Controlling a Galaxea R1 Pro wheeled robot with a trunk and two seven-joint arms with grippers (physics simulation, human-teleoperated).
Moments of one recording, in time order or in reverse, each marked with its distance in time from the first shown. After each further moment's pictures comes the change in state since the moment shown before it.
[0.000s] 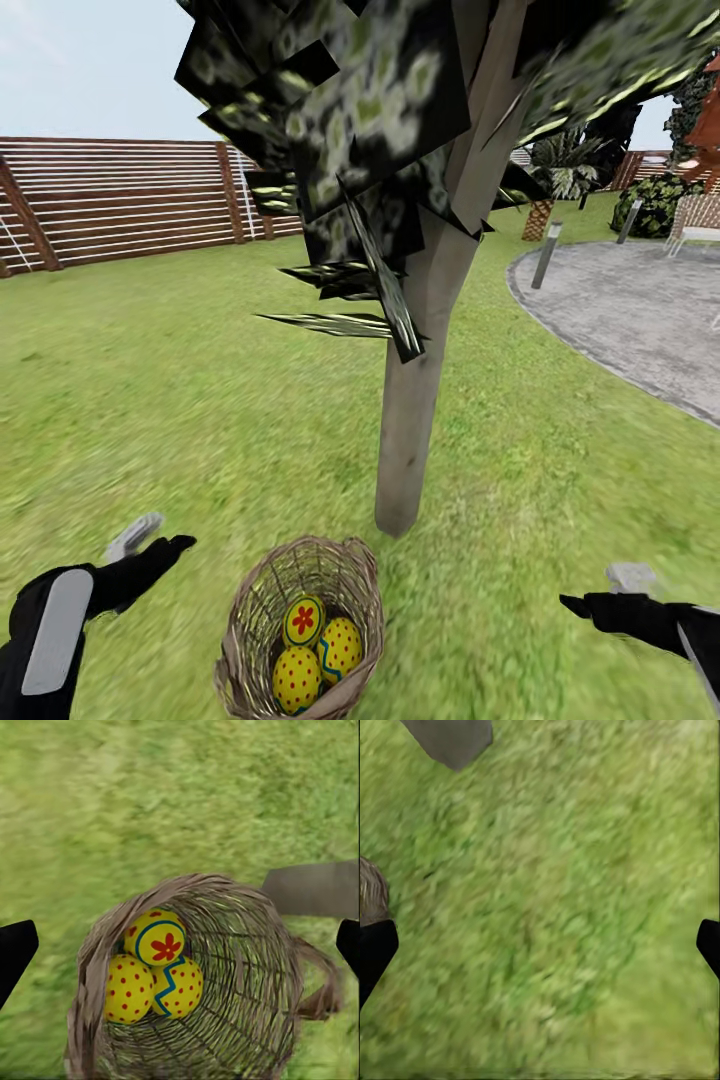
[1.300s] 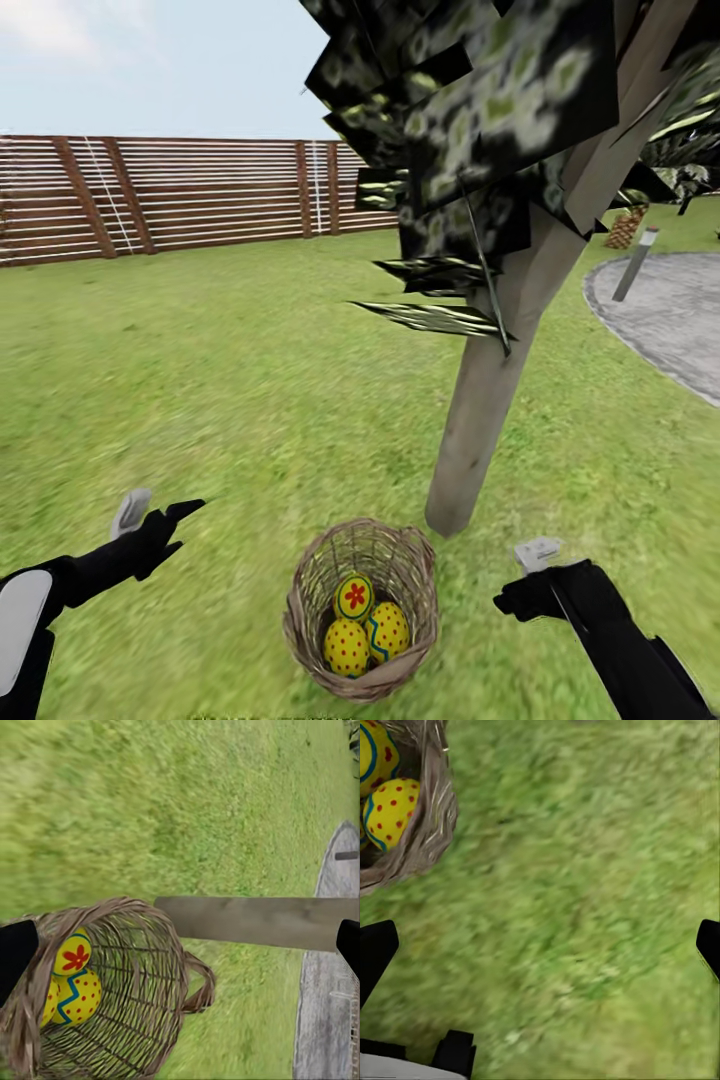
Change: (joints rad) left arm 0.007 0.089 0.006 0.007 0.384 0.027 -0.180; right arm 0.000 0.147 0.402 -0.342 0.143 0.433 -0.231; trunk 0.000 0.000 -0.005
